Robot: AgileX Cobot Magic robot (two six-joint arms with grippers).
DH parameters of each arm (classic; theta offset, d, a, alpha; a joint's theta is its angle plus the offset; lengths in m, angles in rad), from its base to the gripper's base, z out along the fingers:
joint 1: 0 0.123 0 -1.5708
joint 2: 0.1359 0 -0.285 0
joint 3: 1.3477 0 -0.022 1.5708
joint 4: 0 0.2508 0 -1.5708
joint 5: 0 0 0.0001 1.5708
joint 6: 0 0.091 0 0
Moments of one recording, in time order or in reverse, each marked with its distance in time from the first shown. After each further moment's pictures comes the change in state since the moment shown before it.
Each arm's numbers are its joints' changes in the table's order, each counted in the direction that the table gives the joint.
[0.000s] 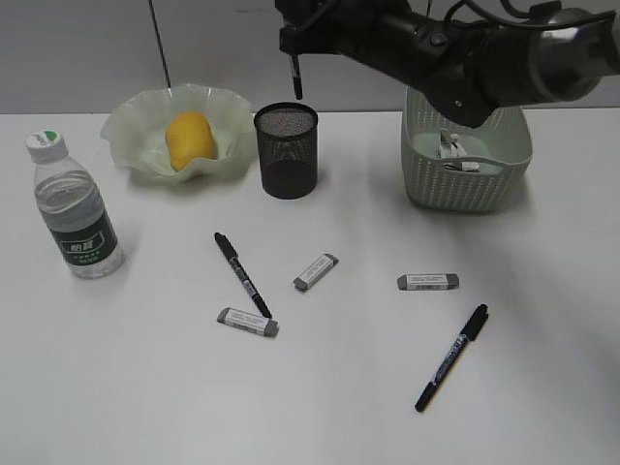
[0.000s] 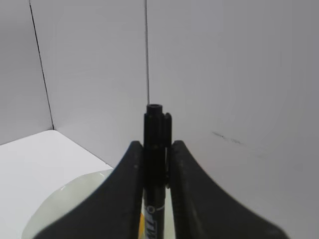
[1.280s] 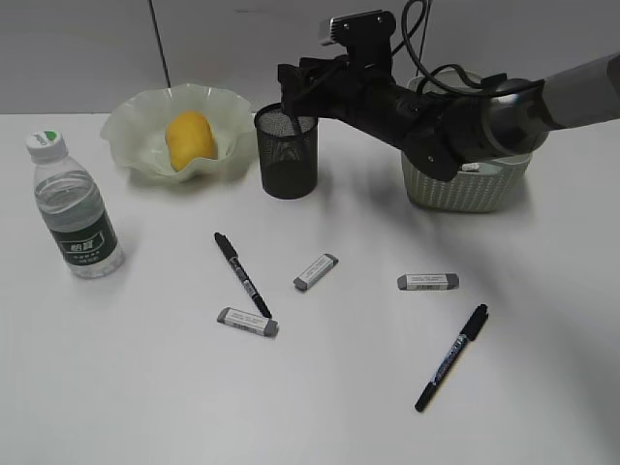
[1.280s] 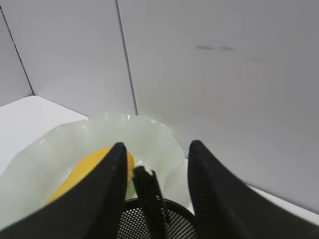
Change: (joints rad) left arm 0.000 0.000 0.000 0.000 0.000 0.000; right arm 0.000 0.164 -0.014 0.101 -0.012 -0.024
